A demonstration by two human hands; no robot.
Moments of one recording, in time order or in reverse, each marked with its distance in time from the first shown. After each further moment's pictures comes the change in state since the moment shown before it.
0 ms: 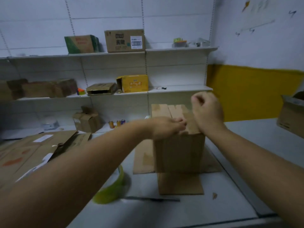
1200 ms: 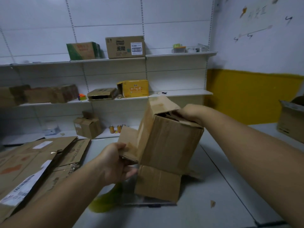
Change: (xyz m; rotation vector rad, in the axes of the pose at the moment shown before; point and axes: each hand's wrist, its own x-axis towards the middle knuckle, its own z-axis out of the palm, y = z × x) left_hand -0.073 -0.065 0.039 -1.665 0.198 -0.758; right_hand 0.046 -0.025 0.002 -0.089 -0.832 0.426
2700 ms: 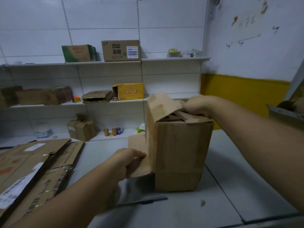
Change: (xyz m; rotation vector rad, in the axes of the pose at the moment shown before) left_hand 0.026 -0.008 0.042 0.394 0.192 0.135; right_hand -0.028 -0.007 -0.044 -0.044 -0.032 0.062
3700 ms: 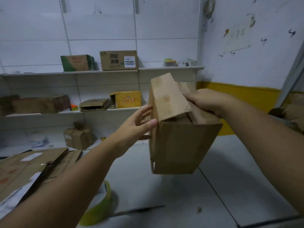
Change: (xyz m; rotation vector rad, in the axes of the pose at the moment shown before) left_hand -0.039 0.066 -0.006 0.115 -0.413 0.936; right_hand -0.025 0.008 -0.036 0.200 0.215 -0.121
